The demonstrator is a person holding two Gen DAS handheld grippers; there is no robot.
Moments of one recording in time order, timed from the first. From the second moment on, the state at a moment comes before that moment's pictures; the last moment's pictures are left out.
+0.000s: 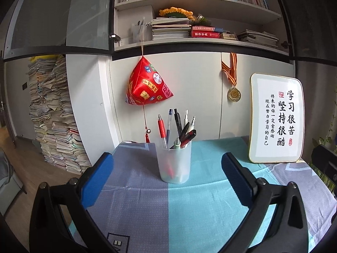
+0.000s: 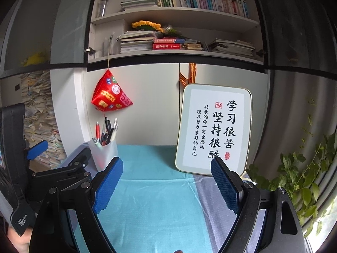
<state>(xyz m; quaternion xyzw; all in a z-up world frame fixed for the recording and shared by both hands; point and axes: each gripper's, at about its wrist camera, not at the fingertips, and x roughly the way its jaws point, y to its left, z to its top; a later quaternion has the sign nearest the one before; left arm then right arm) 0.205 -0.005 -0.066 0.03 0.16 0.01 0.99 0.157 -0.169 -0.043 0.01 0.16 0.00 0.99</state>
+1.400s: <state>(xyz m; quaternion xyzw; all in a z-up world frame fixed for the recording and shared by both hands) 0.089 -0.025 0.005 0.03 0.17 -0.02 0.98 0.053 -0.172 0.034 -0.01 0.14 -0.02 0.99</state>
